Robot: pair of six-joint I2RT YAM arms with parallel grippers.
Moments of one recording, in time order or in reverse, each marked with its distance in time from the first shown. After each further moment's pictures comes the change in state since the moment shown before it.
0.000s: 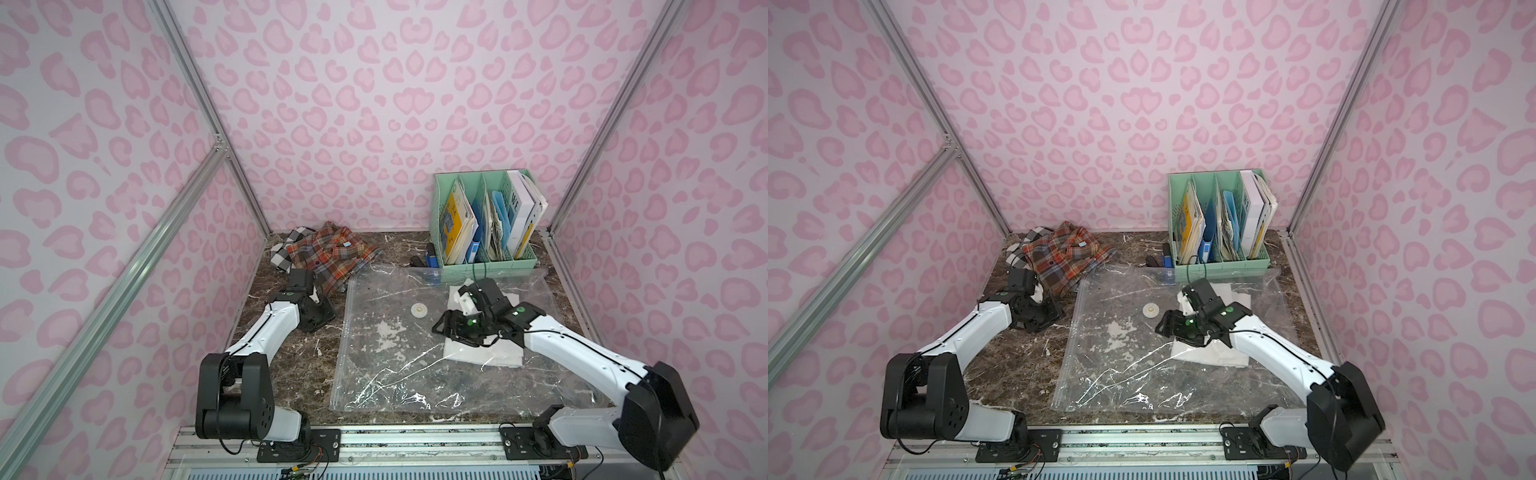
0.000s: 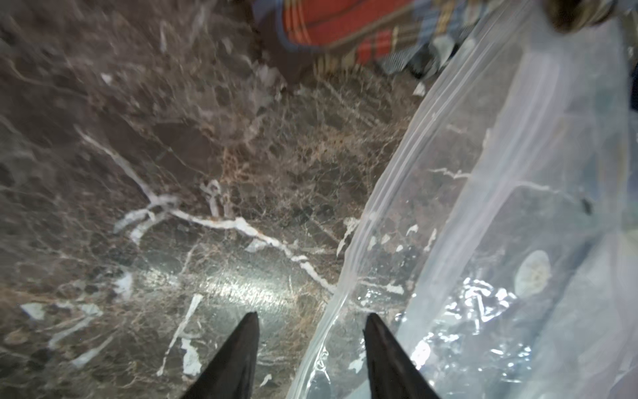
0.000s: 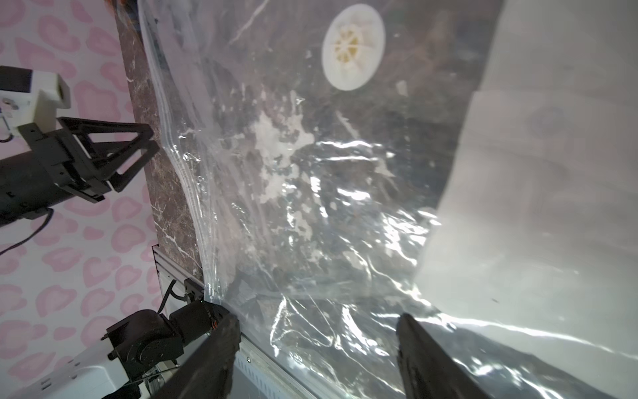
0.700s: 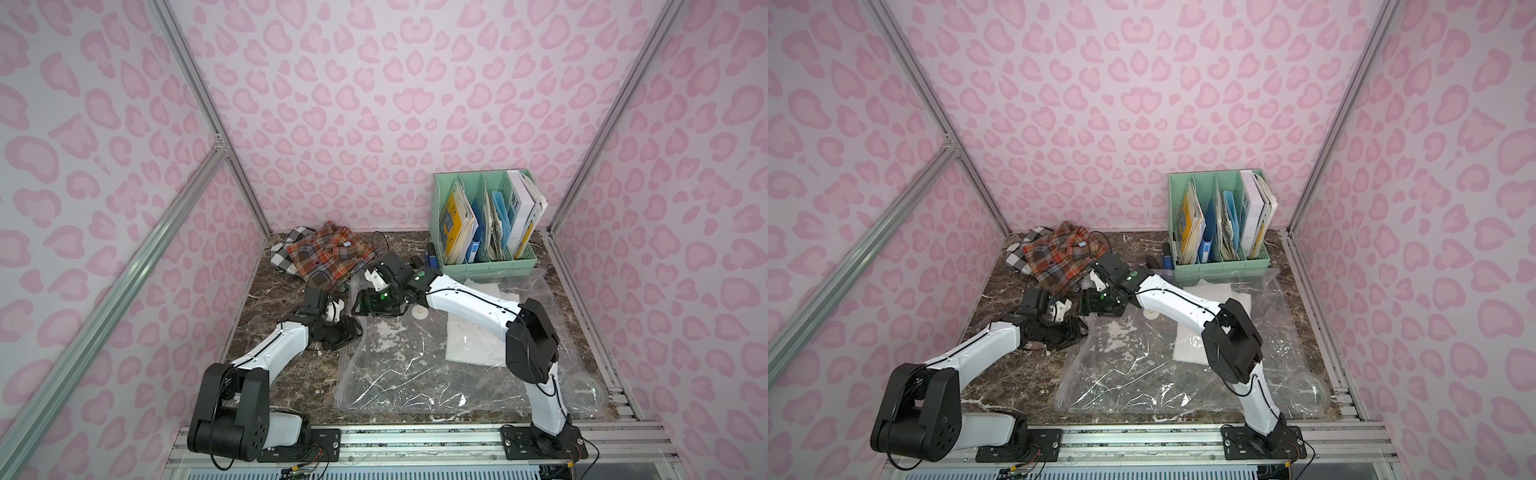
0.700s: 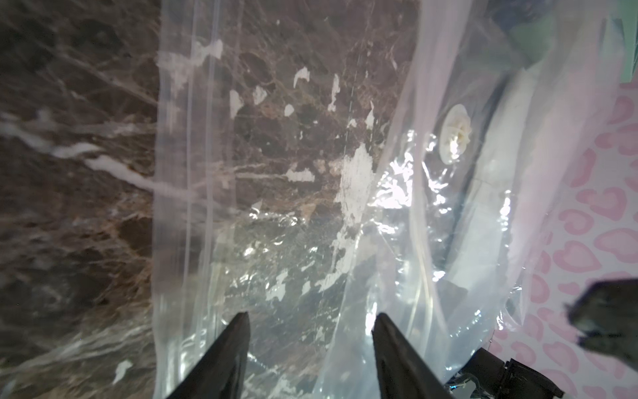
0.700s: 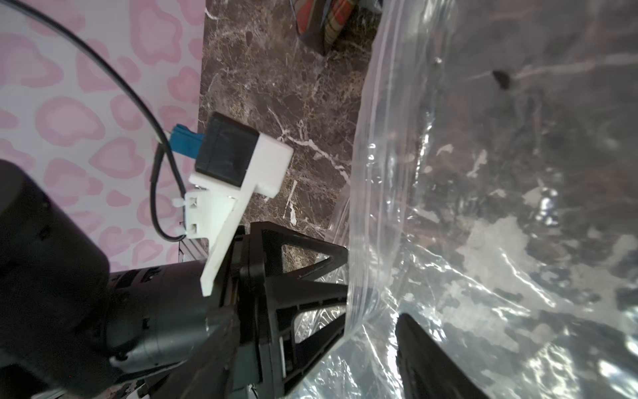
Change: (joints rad) left arm -0.125 -0.087 -0.200 0.159 0.326 0.032; right arm 0.246 0.702 0.860 -0.123 -0.005 -0.051
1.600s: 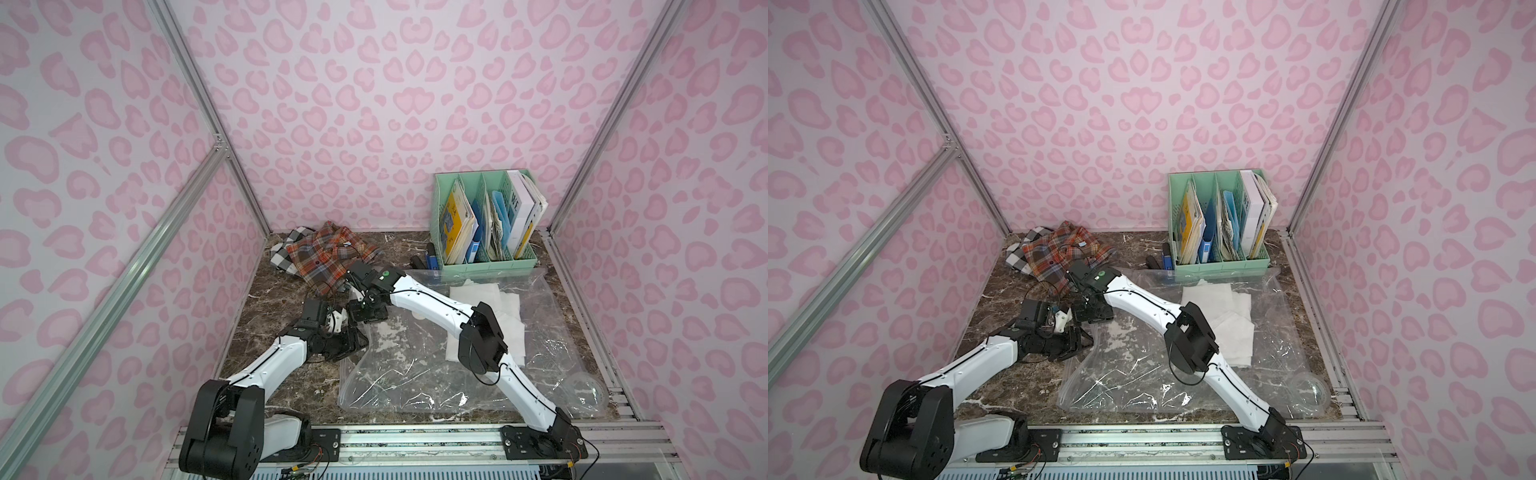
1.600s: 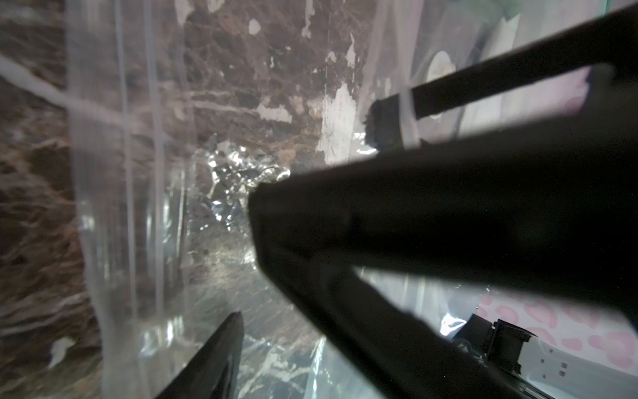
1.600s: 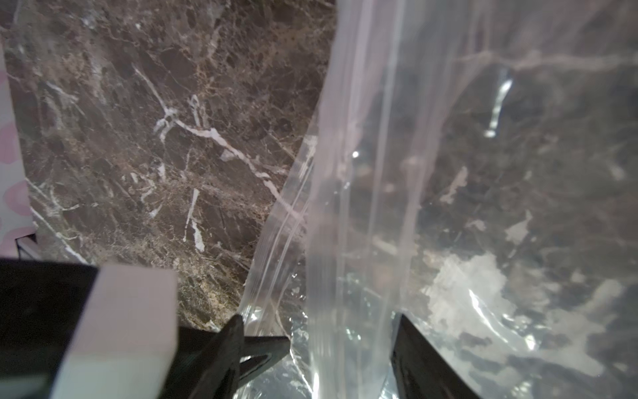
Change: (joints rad) left arm -0.019 -0.092 -0.113 0.046 0.077 0.004; right arm 0.061 0.397 0.546 -0.438 0.205 -0.117
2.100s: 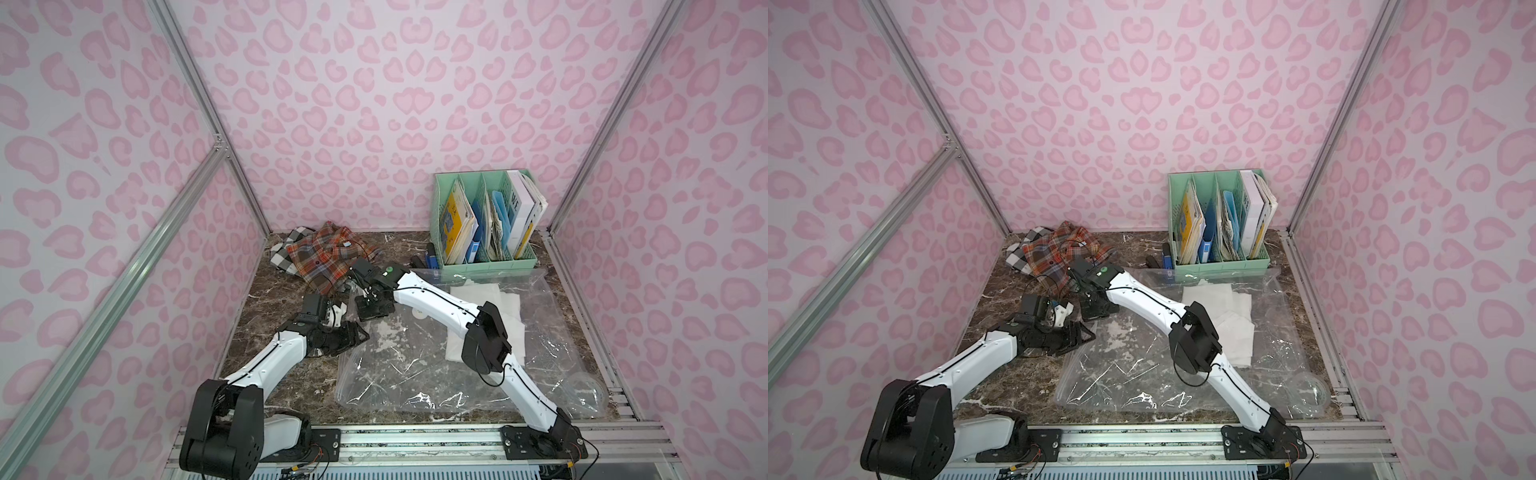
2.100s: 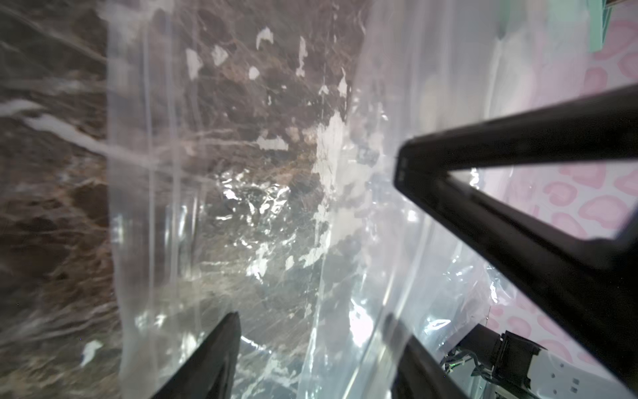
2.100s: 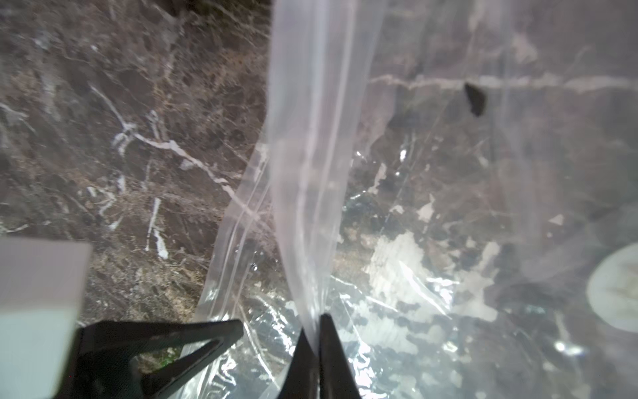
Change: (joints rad) left arm 0.010 0.008 0.075 -0.050 -0.070 0.010; right arm -0.007 -0.065 0.003 -0.069 0.118 0.001
